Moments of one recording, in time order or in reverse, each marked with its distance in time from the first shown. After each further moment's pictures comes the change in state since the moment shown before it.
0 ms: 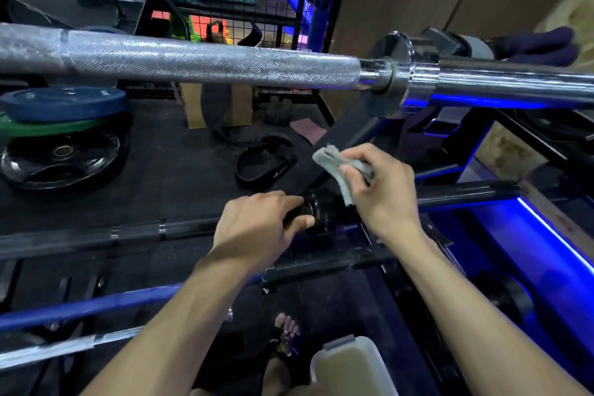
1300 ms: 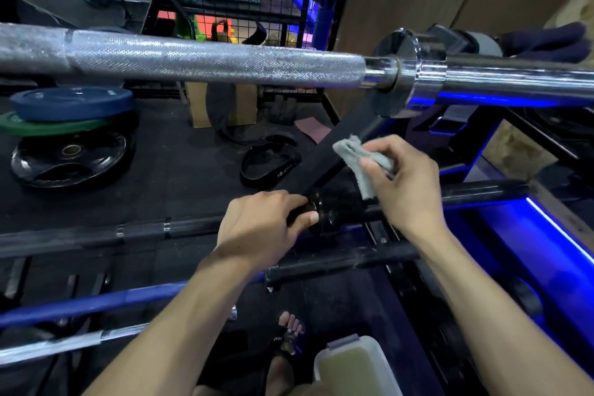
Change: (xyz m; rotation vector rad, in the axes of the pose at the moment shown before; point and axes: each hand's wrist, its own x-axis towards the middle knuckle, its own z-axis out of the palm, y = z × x) left_hand 0.000 0.003 -0.004 -0.018 -0.051 -0.029; right_hand 0.005 0.020 -0.012 0.075 0.059 -0.034
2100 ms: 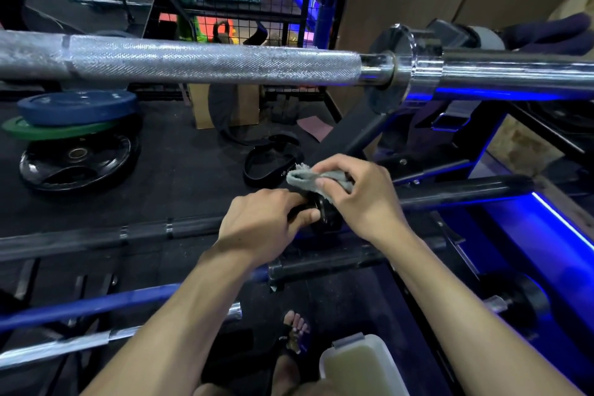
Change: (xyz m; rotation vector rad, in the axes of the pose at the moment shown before) left_hand 0.007 -0.003 -0.005 -0.005 -0.065 0.017; right_hand -0.012 -0.028 0.030 0.057 -0.271 0.050
